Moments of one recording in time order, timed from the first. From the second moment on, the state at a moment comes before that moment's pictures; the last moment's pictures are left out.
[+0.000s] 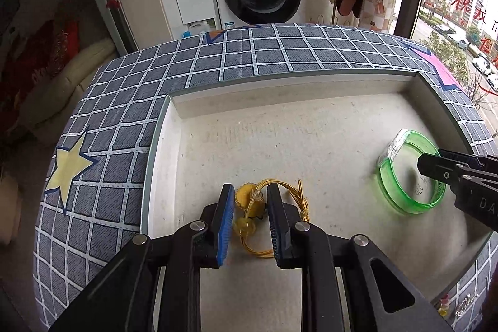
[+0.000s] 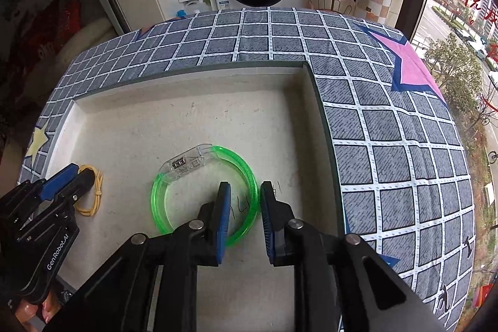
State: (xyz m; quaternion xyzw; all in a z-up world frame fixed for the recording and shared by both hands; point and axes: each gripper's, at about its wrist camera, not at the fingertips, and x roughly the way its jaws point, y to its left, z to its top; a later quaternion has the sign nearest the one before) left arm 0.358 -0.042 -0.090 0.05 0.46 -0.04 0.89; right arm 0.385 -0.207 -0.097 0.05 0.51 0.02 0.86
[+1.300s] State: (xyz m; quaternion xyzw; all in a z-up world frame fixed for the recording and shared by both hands) left arm 0.214 0.039 -0.041 0.00 0.40 -0.05 0.92; right arm 0.249 -0.230 -0.002 0.13 0.42 0.11 0.89
